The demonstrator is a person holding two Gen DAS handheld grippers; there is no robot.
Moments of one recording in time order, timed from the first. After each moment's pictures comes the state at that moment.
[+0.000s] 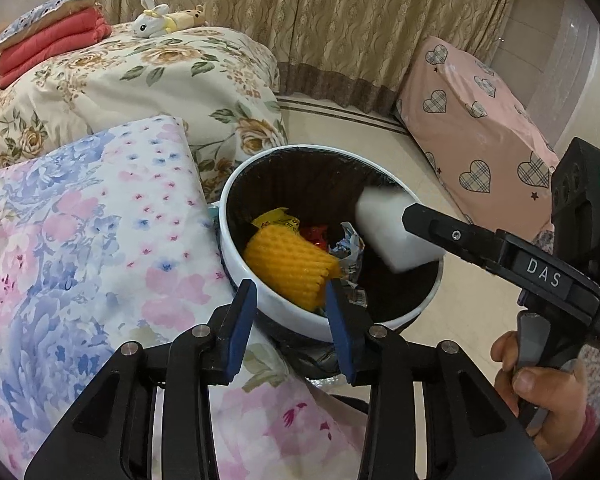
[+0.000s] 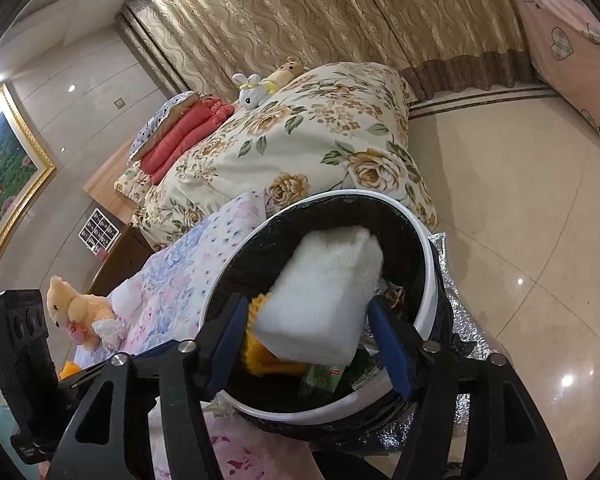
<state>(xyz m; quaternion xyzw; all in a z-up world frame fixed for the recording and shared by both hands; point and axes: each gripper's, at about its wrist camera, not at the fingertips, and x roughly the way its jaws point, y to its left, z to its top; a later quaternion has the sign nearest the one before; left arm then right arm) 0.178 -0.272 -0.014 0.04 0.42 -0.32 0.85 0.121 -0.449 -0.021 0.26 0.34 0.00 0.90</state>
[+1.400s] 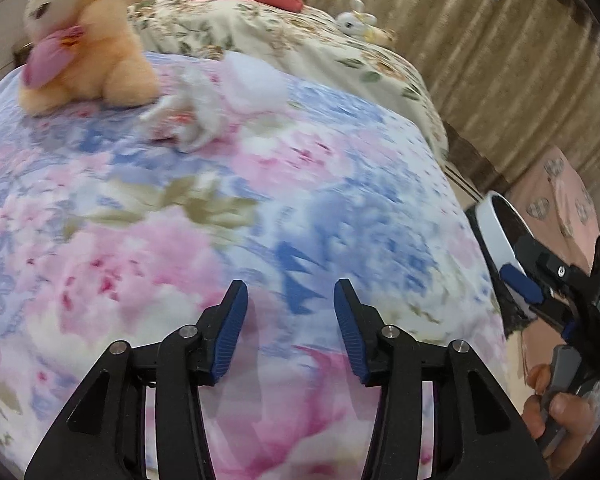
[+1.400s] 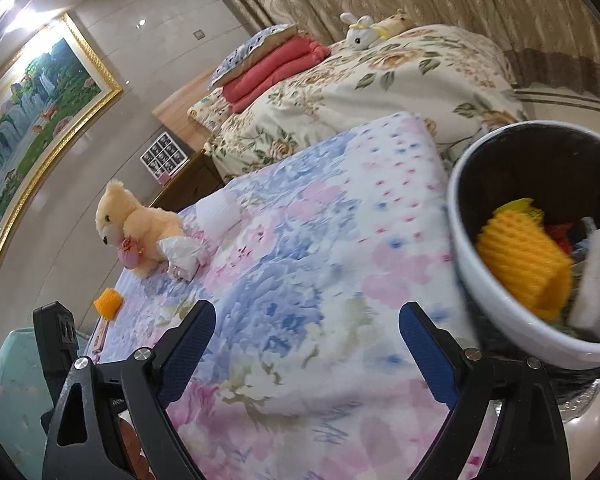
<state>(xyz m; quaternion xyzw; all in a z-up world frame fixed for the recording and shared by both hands) 0.165 -0.012 -0.061 -0.12 0.45 -0.10 0.88 0.156 -0.273 -0.038 0.21 0.38 0.15 0.89</state>
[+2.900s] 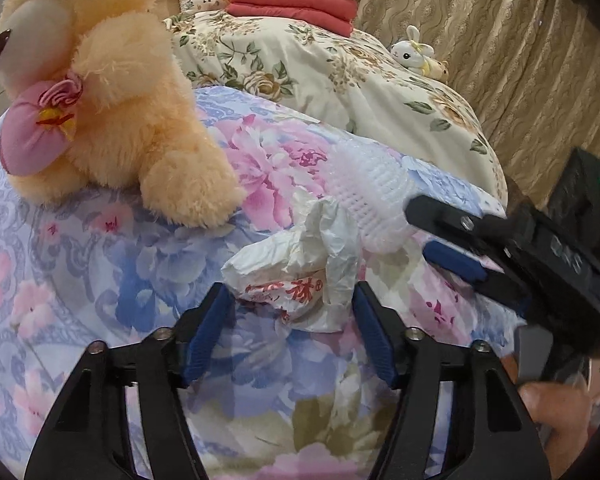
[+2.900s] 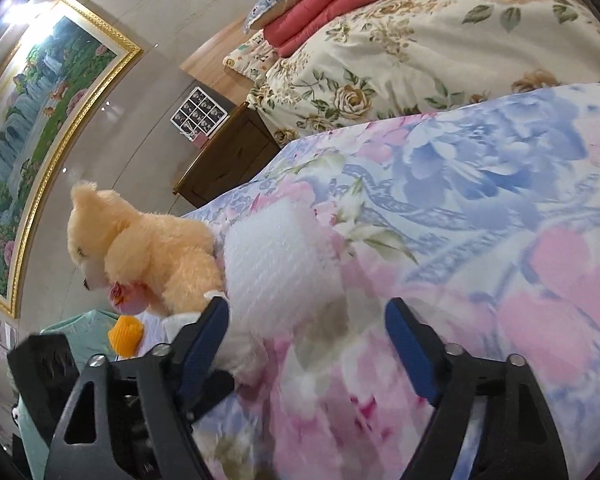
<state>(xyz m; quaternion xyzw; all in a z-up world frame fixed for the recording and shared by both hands) 0.294 0.053 -0.066 -0.12 0.42 -0.03 0.90 0.347 -0.128 -0.080 0.23 0.44 0.26 0.83</state>
